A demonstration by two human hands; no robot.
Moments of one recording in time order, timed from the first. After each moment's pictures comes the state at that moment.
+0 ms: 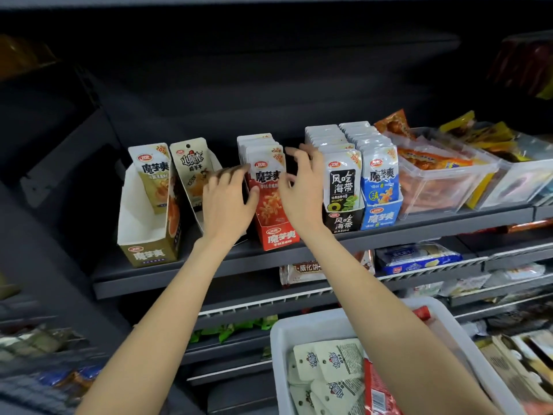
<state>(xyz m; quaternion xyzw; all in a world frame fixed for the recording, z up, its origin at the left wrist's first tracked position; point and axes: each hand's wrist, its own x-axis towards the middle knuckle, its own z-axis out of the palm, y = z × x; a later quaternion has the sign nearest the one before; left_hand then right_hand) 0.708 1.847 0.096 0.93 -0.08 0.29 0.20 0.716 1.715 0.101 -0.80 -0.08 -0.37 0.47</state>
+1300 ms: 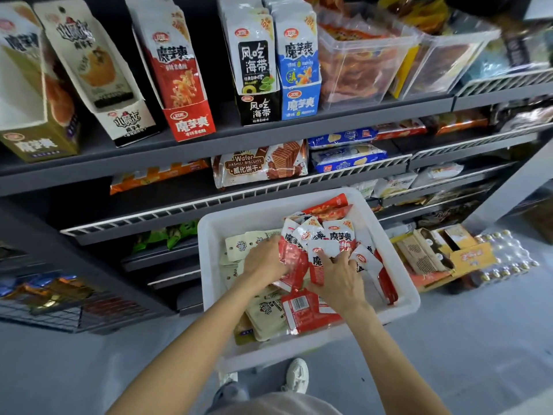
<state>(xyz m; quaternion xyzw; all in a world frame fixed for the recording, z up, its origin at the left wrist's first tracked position) 0.520 1.682 -0.097 0.95 -0.10 -0.20 0.21 0.453 1.540 -0.099 -0.97 0.12 0.19 0.06</state>
